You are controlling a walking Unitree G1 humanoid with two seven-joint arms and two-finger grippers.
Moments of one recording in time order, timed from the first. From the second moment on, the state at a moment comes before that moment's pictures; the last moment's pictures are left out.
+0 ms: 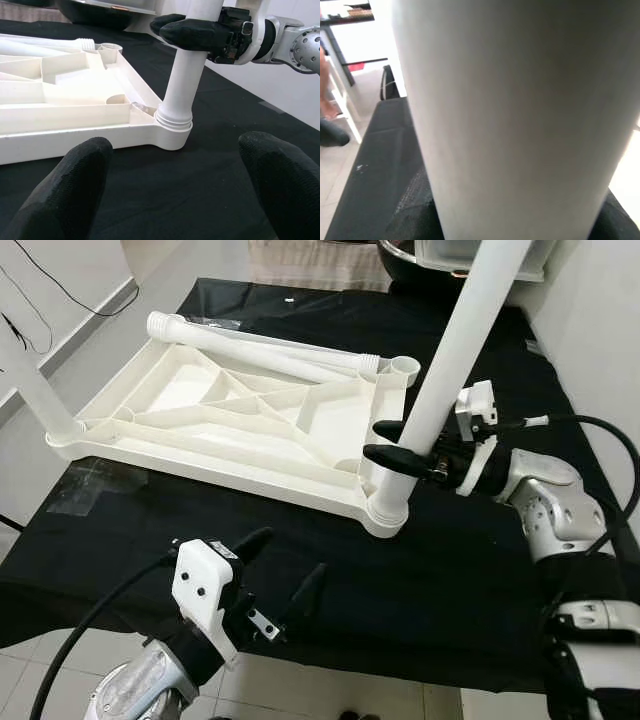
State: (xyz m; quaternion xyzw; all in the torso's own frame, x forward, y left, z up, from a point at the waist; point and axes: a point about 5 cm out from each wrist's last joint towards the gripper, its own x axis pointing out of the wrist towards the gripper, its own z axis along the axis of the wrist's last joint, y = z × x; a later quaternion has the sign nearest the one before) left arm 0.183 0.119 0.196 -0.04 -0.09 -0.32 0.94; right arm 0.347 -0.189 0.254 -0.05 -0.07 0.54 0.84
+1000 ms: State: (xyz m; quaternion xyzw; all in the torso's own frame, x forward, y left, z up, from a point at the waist) left arm 0.185 0.116 0.198 -0.05 -0.09 -0.33 0.94; right arm 0.306 -0.140 0.216 -0.07 -0.08 0.15 0.98
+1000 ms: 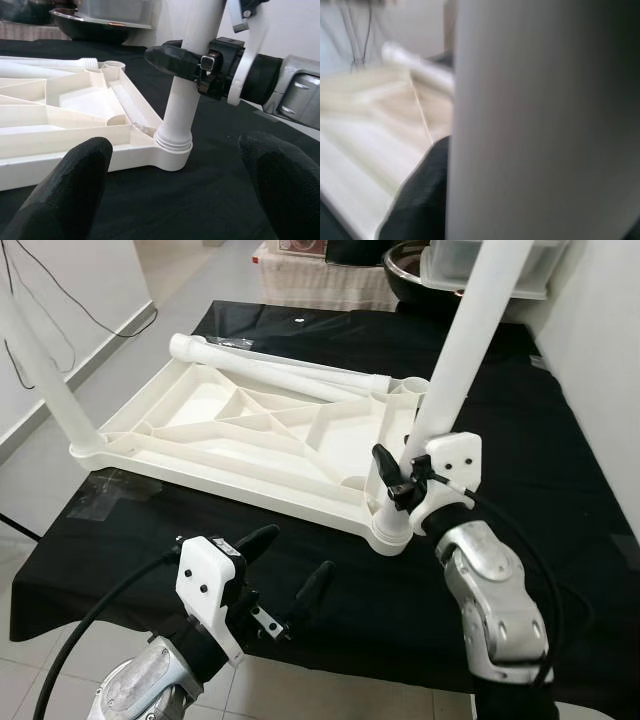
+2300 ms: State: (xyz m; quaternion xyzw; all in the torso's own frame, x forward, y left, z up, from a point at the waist) left arm 0.146 0.128 0.217 0.01 -0.10 -0.28 0.95; right arm 0.376 -0.203 0.232 -0.08 -0.01 0.49 0.87
